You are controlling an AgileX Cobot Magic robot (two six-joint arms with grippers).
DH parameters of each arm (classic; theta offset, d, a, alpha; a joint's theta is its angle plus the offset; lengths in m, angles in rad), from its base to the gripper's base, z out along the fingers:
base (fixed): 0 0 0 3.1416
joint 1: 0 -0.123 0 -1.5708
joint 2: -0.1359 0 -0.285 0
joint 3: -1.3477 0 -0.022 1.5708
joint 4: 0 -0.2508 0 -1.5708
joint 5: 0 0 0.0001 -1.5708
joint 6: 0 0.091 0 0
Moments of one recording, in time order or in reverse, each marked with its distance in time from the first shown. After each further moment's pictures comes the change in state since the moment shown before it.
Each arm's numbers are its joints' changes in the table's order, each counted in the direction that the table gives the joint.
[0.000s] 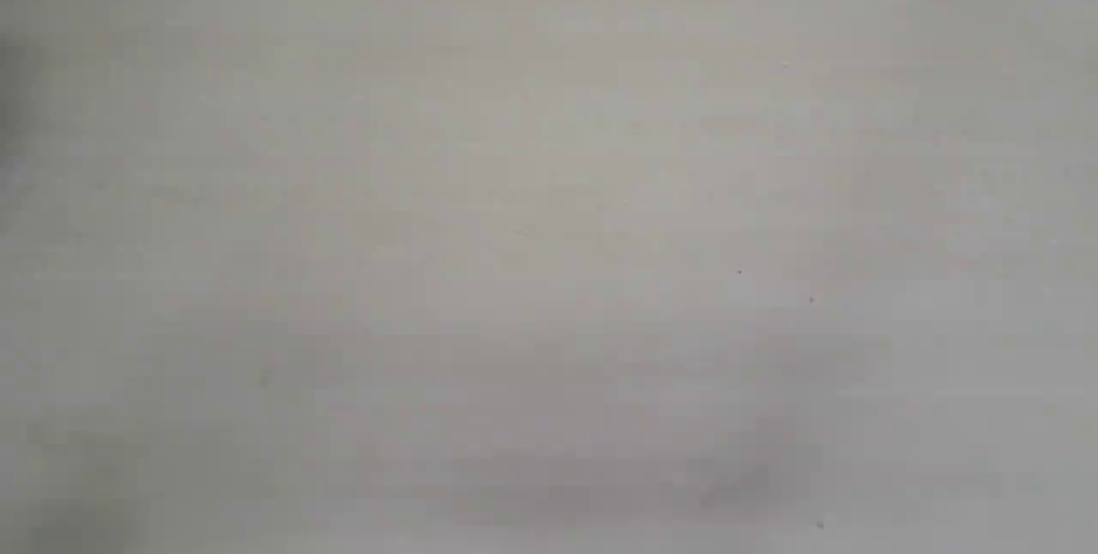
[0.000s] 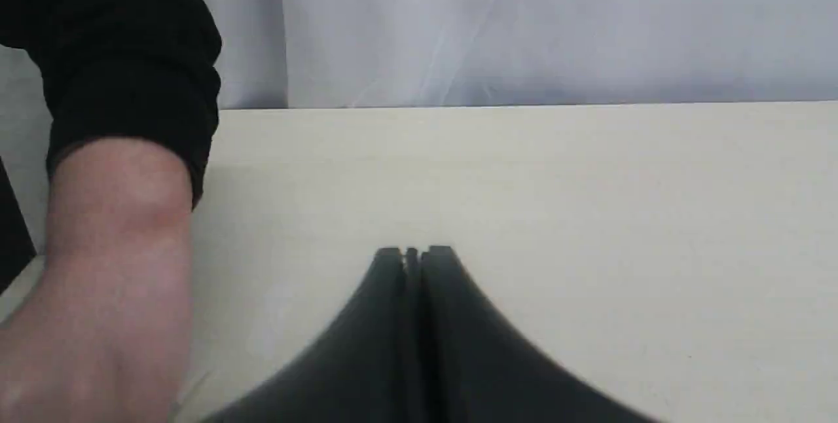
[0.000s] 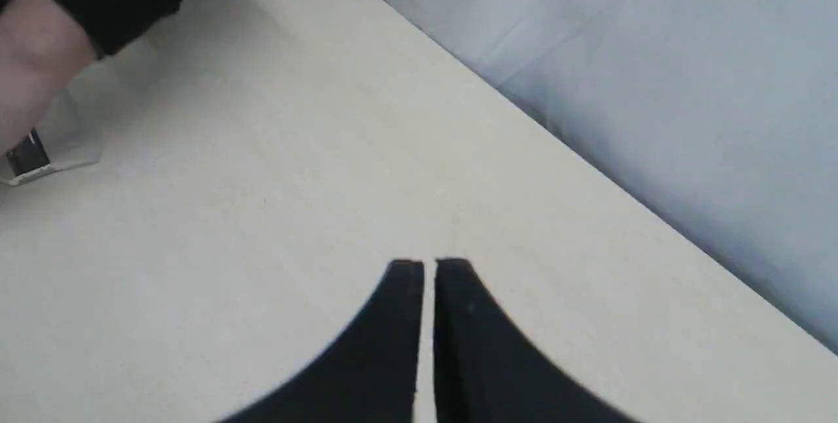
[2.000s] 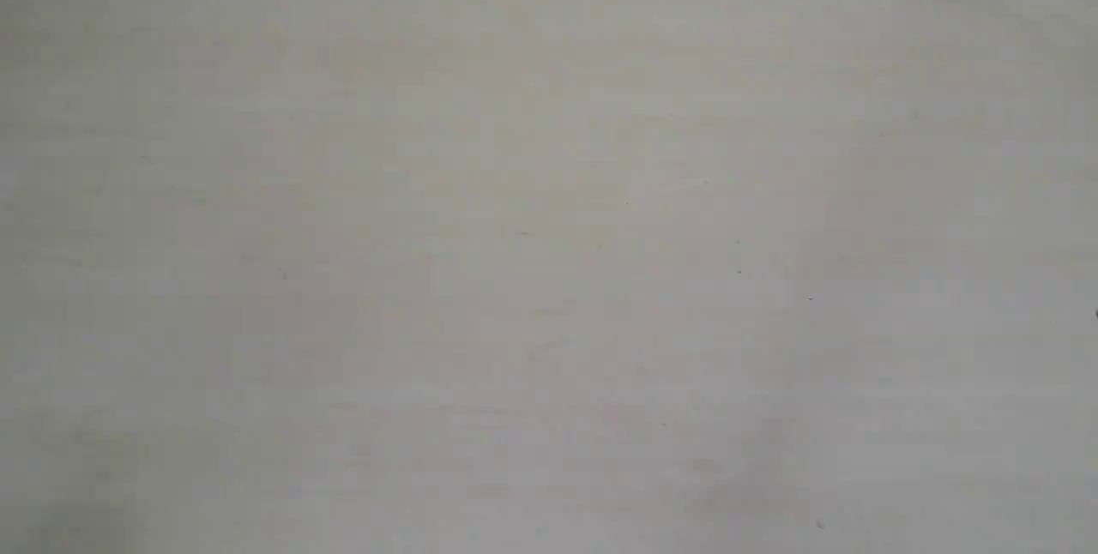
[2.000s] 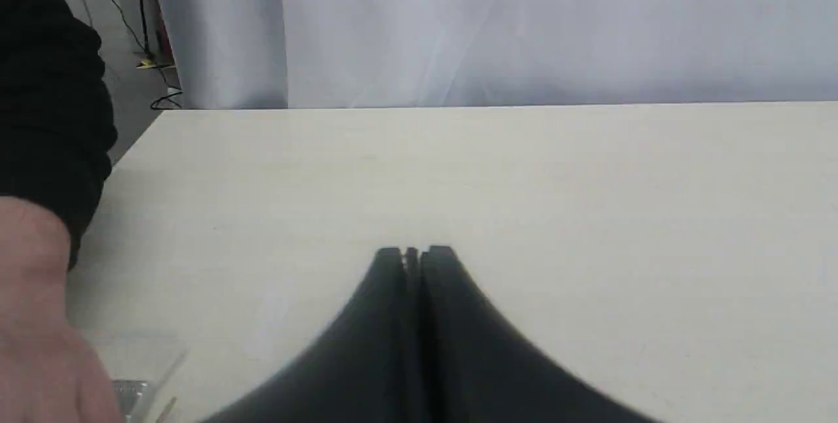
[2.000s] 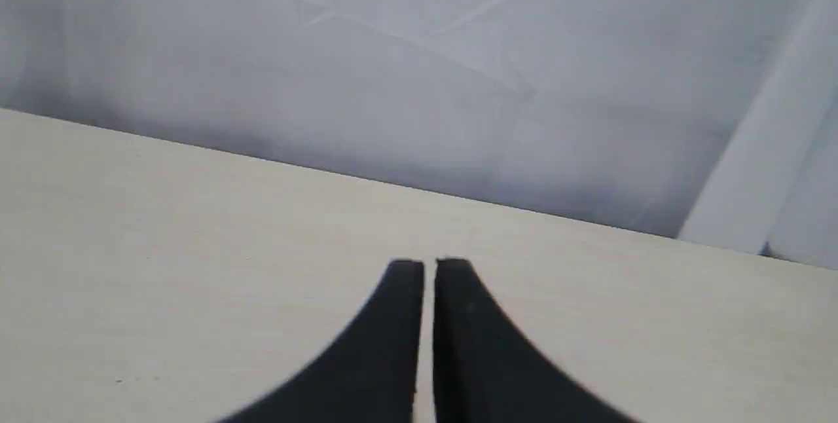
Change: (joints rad) left arm 0.000 0.000 0.000 0.000 0.000 0.000; right arm 0.748 1.172 -1.366 0.298 0.611 0.268
